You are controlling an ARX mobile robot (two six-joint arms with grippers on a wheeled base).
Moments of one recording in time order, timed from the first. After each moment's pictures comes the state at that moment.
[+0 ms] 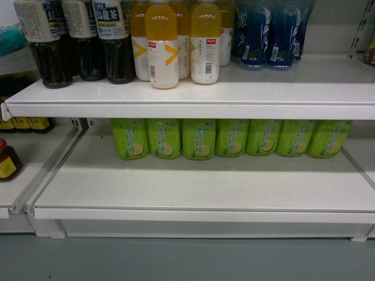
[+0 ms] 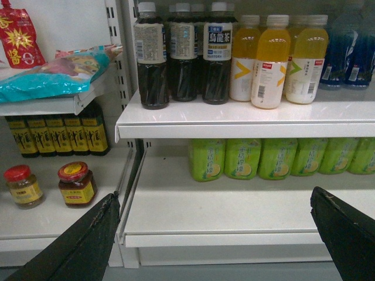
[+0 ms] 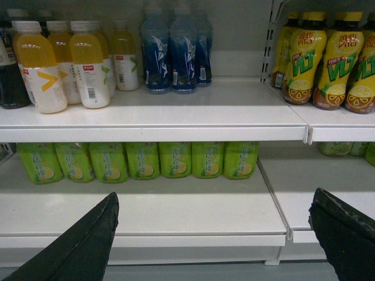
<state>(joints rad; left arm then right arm) 0.00 0.01 0.01 0.00 0.00 -0.01 0.00 0.00 0.01 0.00 0.00 0.00</state>
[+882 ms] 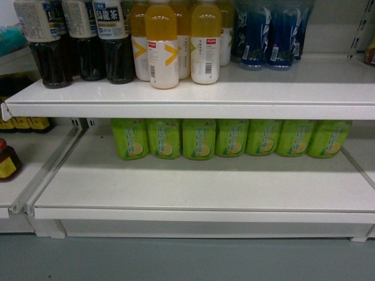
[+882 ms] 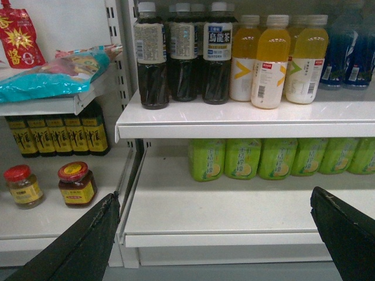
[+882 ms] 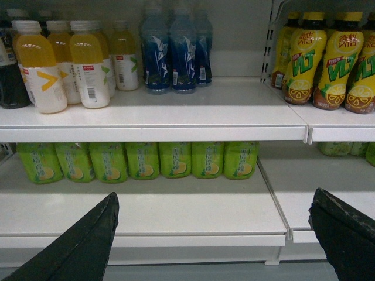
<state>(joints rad) 0.00 0.01 0.01 0.00 0.00 -0.01 0.00 0.00 0.01 0.00 0.00 0.00</state>
